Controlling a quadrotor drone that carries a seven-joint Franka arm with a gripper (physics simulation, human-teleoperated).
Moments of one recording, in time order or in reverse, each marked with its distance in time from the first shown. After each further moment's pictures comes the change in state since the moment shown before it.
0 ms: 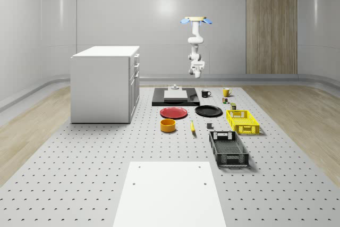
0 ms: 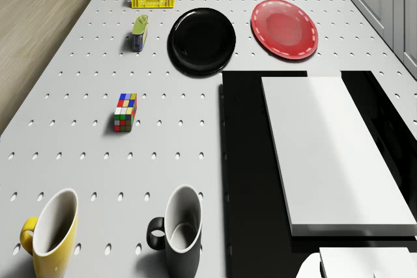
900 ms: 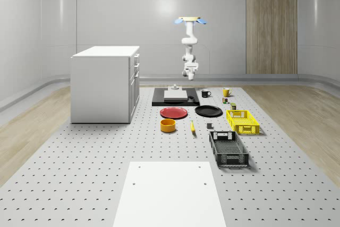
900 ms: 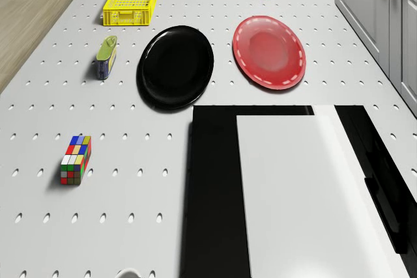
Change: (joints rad) arm -0.002 -0.004 0.002 0.003 -0.001 0.006 -0.001
